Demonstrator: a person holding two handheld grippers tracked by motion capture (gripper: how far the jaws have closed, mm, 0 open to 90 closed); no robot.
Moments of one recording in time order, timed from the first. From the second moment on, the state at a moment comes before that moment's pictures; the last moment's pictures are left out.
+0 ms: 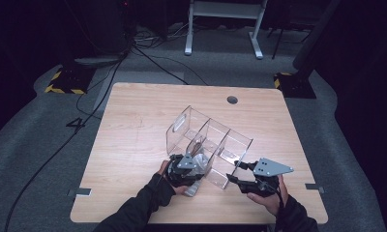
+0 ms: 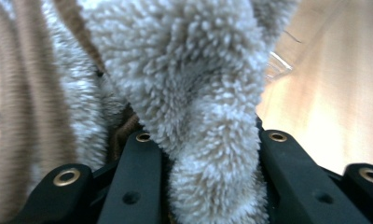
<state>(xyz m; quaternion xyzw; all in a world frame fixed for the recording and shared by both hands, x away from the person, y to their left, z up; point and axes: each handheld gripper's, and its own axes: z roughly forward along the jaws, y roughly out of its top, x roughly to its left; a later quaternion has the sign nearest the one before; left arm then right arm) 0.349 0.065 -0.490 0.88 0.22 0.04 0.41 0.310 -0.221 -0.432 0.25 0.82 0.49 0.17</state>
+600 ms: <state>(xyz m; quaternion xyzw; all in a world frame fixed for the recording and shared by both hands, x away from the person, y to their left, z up) 0.328 0.069 -0.441 0.85 0.20 0.11 0.48 0.309 -0.223 -0.433 0.24 0.82 0.49 0.17</state>
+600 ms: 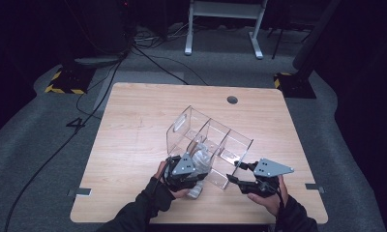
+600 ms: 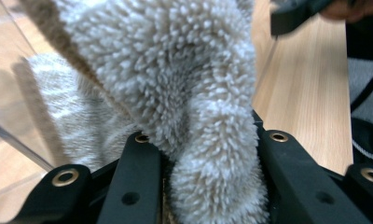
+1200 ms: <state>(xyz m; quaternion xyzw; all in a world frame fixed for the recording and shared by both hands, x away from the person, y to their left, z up) 0.372 0.043 -0.485 0.87 0.23 0.12 0.43 0.309 -0.220 -0.435 0.24 0.82 0.49 0.17</state>
